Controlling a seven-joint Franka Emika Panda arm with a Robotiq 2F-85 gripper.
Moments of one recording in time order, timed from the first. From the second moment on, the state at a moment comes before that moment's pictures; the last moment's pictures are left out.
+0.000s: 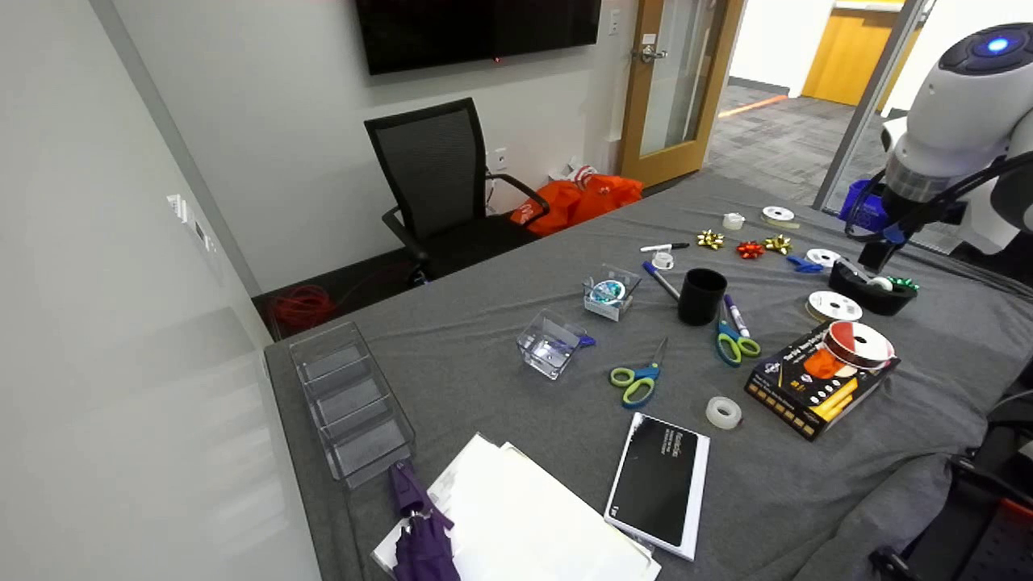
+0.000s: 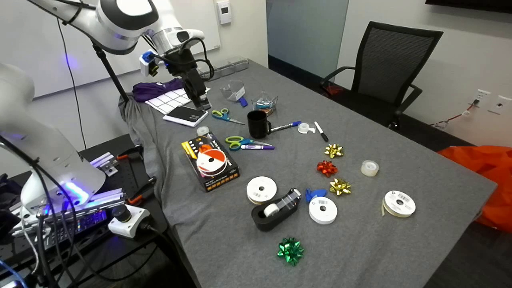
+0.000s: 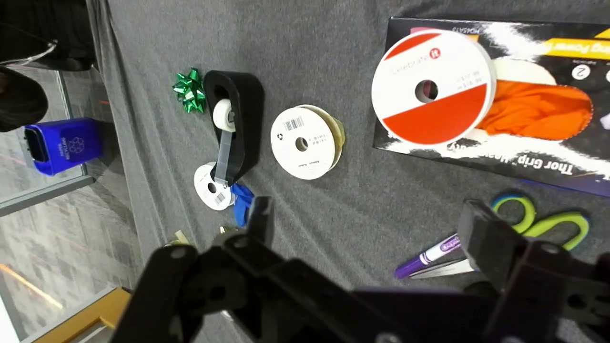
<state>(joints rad) -0.15 -0.27 -0.05 -2.59 -0.77 2.35 0.33</state>
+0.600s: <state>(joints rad) -0.15 -0.06 -0.04 -2.62 -0.94 2.39 0.65</state>
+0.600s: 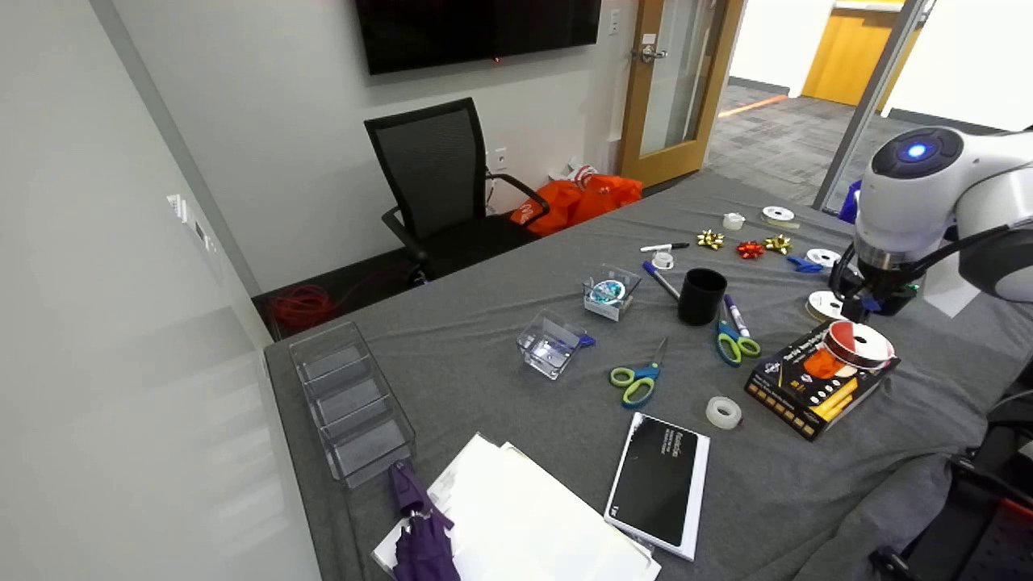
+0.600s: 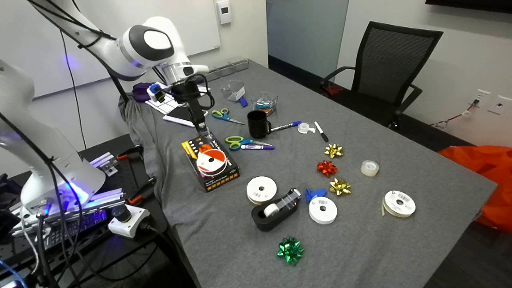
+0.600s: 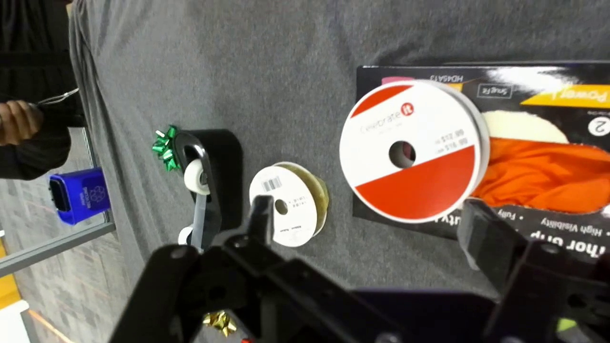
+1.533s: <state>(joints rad) -0.11 0.17 -0.08 -2.57 -1.10 2.51 0.90</state>
